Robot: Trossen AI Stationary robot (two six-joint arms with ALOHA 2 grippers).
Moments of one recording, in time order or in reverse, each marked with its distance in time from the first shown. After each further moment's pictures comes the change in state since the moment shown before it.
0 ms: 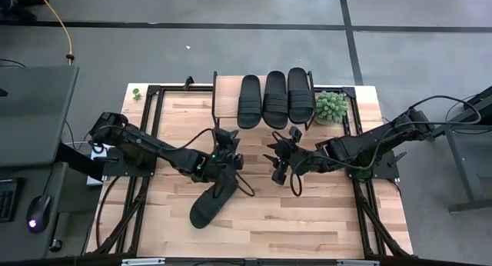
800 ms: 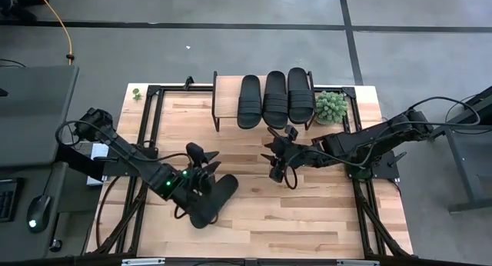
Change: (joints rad) left arm -0.293 -0.176 -0.001 -0.513 0.045 -0.531; right arm -0.060 0.018 0.001 0.003 -0.115 -0.007
